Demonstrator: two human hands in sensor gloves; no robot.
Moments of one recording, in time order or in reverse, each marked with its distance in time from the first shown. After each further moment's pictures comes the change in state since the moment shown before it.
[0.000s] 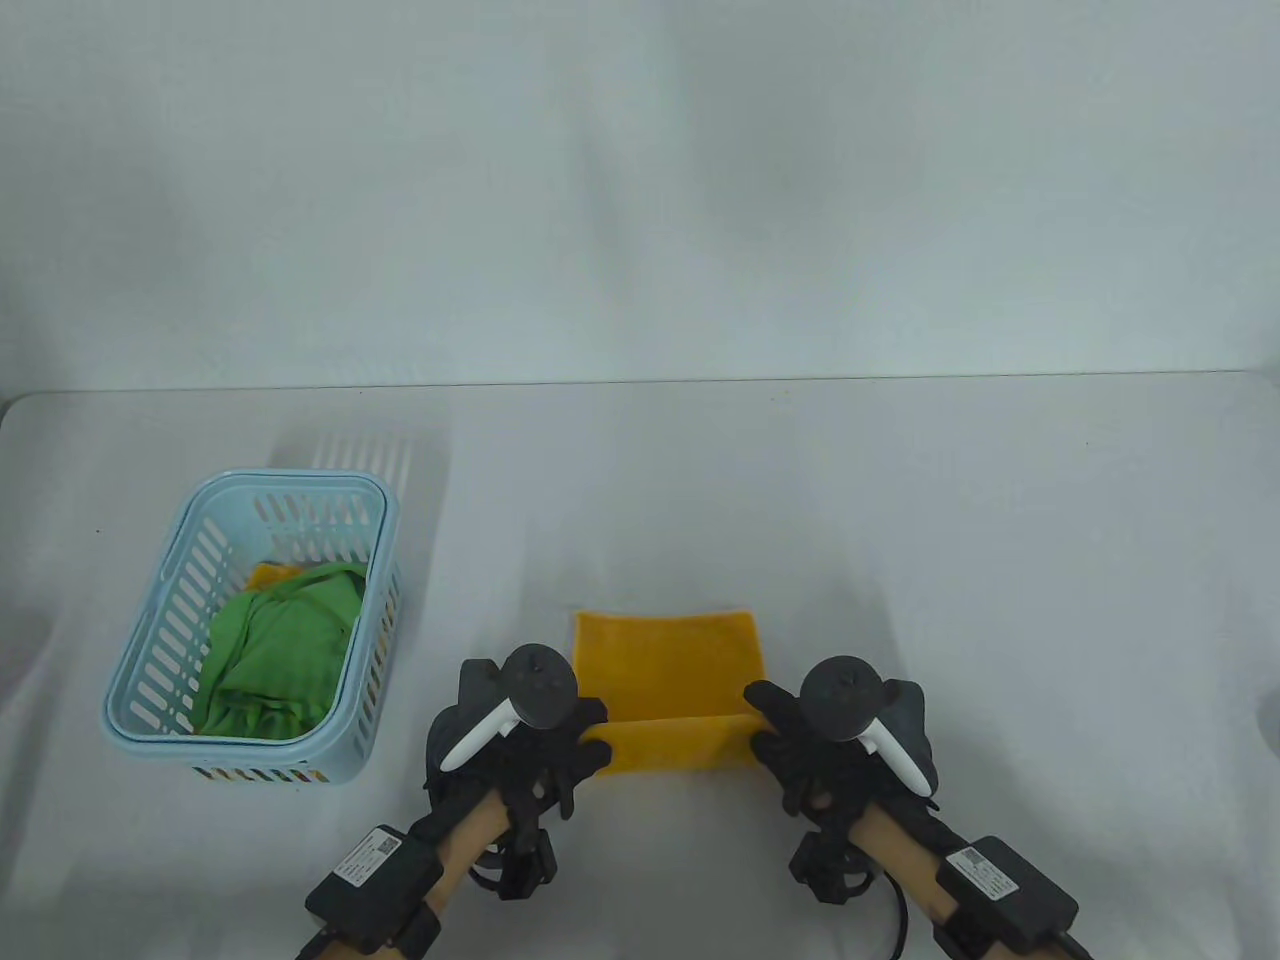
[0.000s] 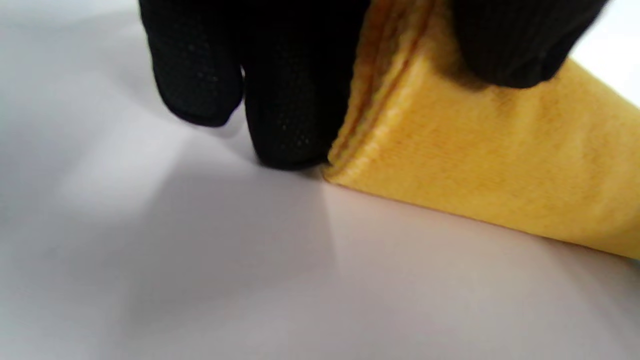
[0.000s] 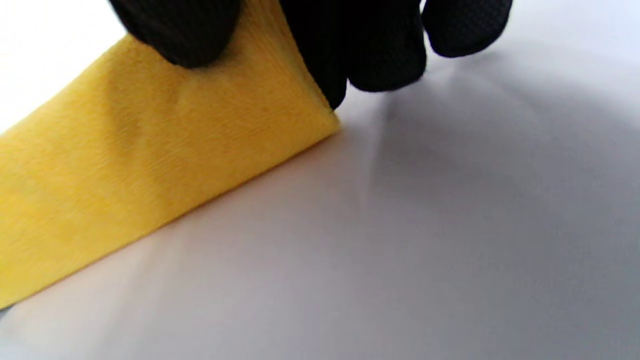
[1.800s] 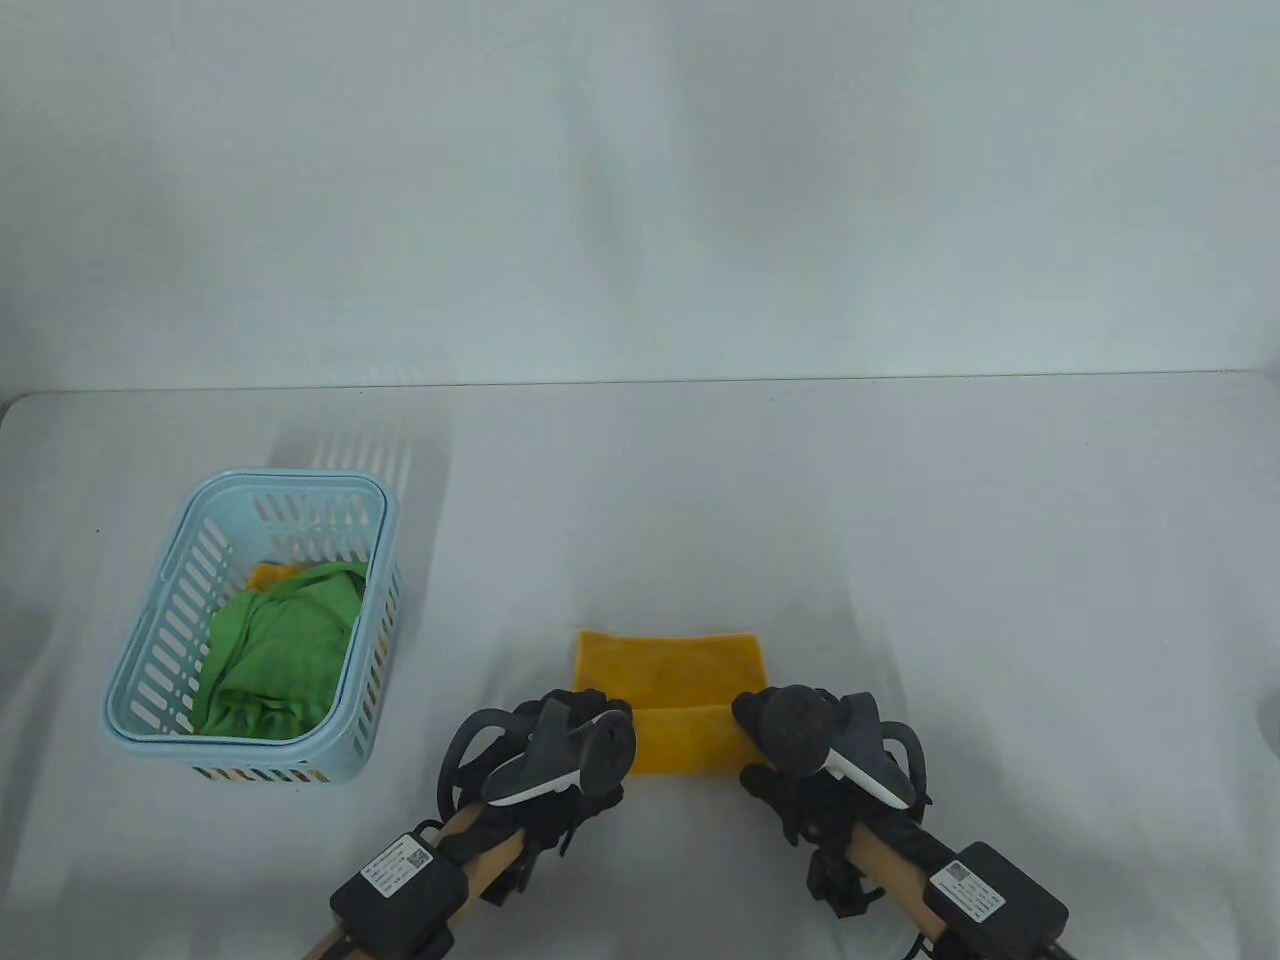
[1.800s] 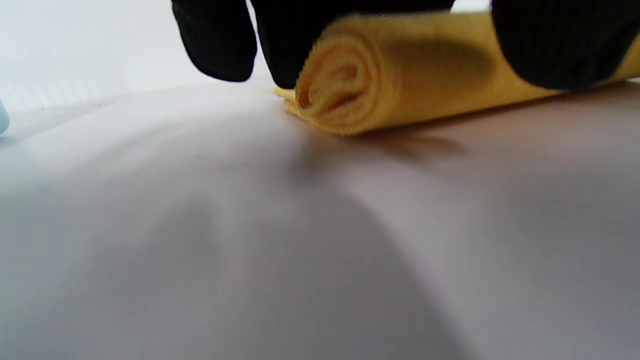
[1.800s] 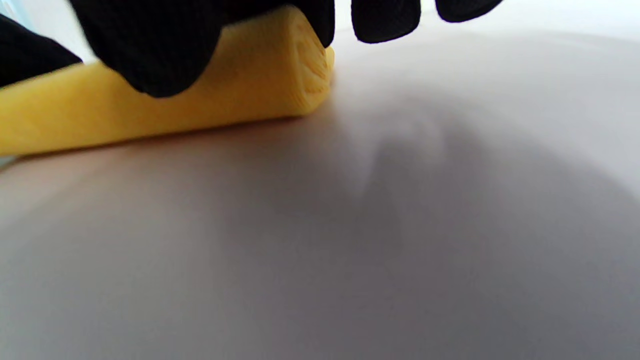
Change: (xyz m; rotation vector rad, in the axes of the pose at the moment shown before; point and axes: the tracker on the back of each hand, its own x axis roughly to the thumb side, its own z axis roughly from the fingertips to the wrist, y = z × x) left_hand 0.030 -0.029 0.000 0.160 -0.143 -0.554; right_hand 0.017 0.013 0.008 -0.031 -0.119 0.365
